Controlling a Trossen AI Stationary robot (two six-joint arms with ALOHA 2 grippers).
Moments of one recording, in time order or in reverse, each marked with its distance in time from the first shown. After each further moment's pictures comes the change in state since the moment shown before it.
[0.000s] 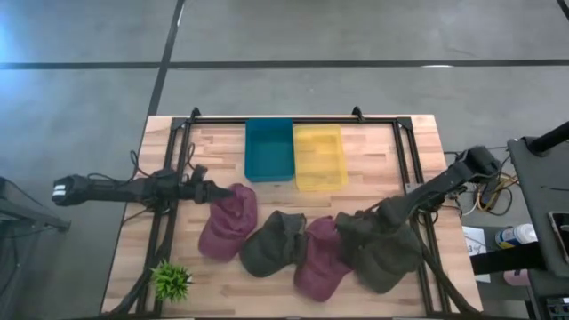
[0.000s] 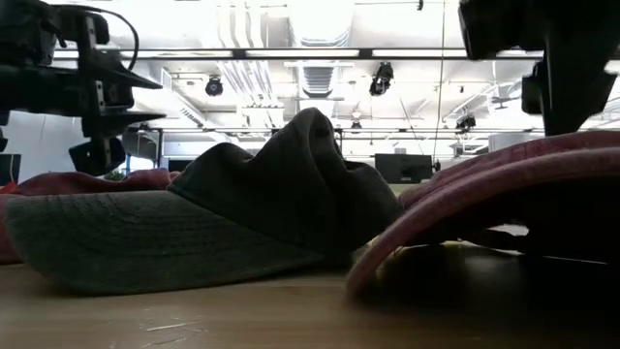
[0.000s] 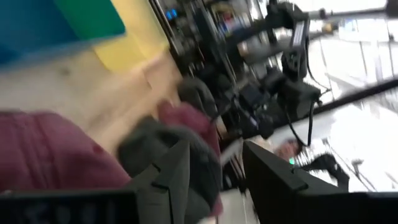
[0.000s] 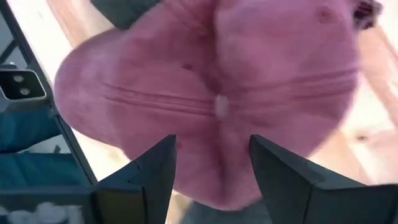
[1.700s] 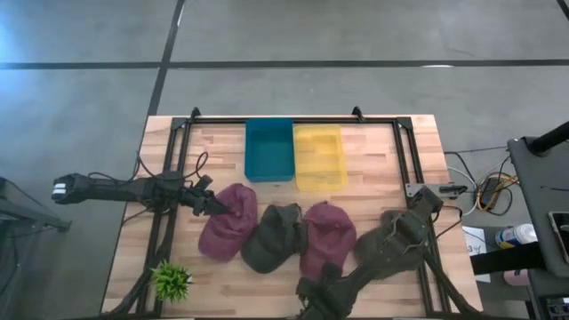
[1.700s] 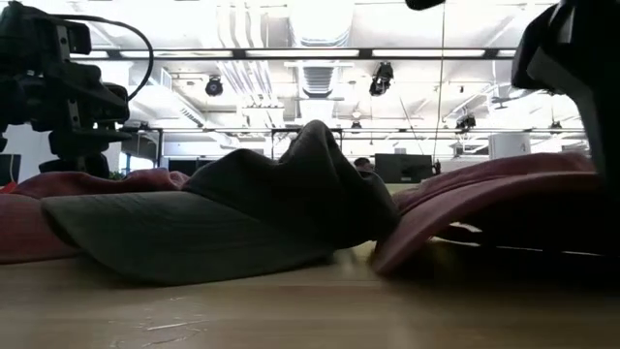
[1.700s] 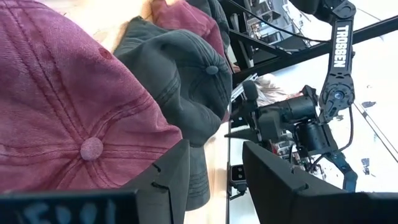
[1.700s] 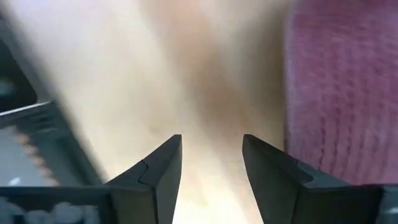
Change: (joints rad) left arm -0.016 0.004 0.000 -0.160 0.208 0.031; right arm 0.222 0.893 1.045 -0.536 0.173 0.074
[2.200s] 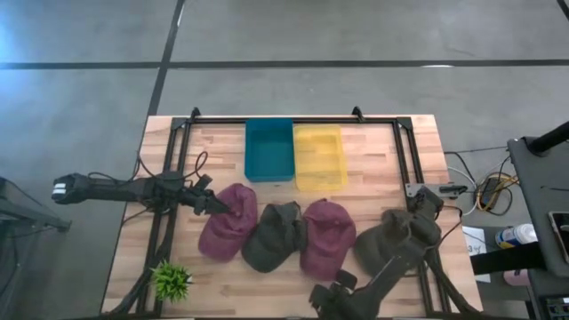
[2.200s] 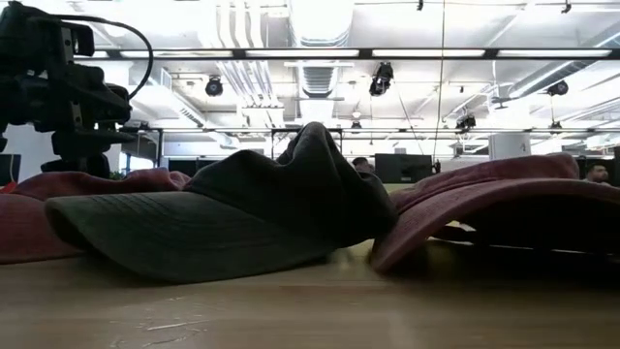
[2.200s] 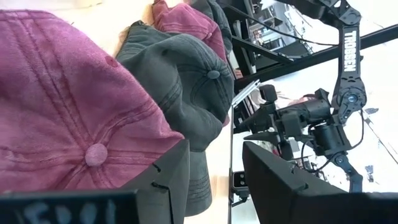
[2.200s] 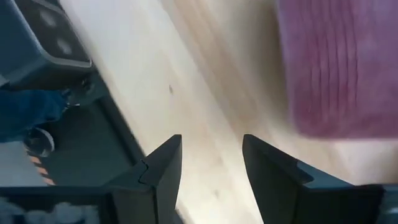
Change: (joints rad) left arm 0.000 0.003 0.000 0.009 -0.027 -0.004; right arm 0.111 -0.068 0.007 -0.038 0.078 0.170
